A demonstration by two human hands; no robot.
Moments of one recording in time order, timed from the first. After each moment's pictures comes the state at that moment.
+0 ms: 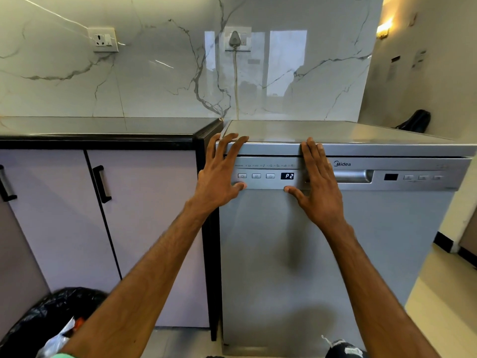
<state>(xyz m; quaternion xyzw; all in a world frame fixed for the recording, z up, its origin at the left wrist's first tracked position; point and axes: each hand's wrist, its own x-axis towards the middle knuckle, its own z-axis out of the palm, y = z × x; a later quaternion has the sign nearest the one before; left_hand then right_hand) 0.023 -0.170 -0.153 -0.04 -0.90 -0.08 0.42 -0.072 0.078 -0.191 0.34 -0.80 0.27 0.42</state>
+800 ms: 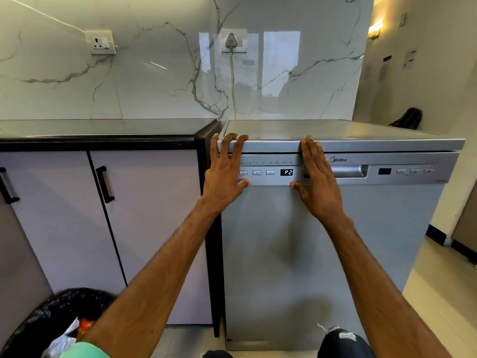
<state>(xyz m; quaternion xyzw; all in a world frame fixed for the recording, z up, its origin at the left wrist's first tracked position) 0.023 -0.156 -0.156 0.00 -0.90 -0.07 0.44 -0.070 0.082 -0.192 0.33 -0.81 0.27 0.41</state>
